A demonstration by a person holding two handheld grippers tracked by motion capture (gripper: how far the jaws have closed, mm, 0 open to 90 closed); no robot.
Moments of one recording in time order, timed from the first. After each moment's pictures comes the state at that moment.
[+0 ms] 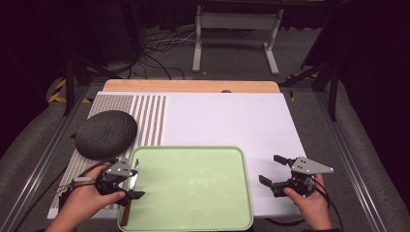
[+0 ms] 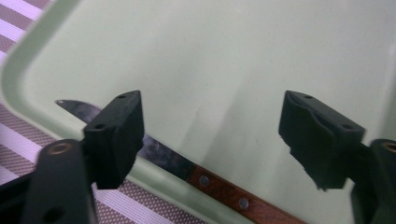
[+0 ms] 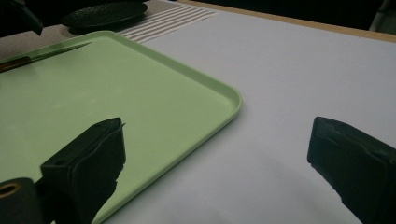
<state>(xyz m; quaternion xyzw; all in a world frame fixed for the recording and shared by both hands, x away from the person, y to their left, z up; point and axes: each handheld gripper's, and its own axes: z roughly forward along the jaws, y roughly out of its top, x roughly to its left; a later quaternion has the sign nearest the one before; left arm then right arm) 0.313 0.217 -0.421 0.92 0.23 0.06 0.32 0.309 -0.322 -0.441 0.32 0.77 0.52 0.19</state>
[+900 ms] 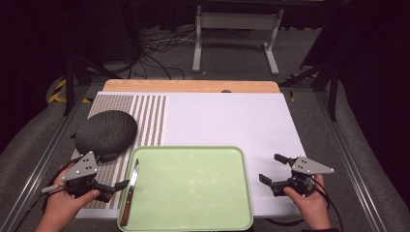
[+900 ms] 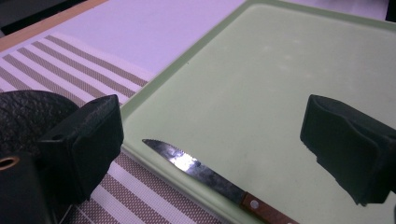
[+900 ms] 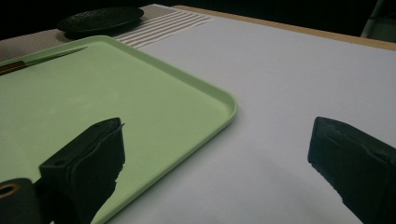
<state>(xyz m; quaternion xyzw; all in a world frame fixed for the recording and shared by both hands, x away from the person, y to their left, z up) 0.302 0.273 -0.422 0.83 0.24 0.16 0.48 0.309 -0.322 -0.441 0.32 0.77 0.52 0.20</state>
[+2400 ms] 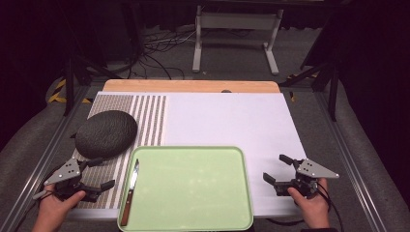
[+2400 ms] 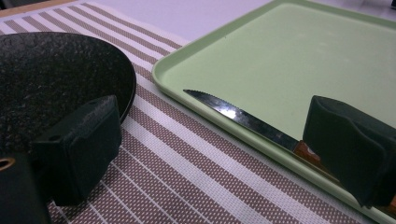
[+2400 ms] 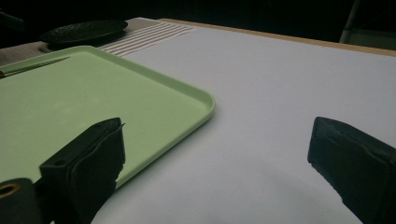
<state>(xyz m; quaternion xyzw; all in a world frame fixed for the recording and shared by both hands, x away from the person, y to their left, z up) 0.311 0.324 -0.474 0.79 0.28 0.16 0.52 0.308 -0.337 -0.456 0.33 0.74 0.54 0.23</state>
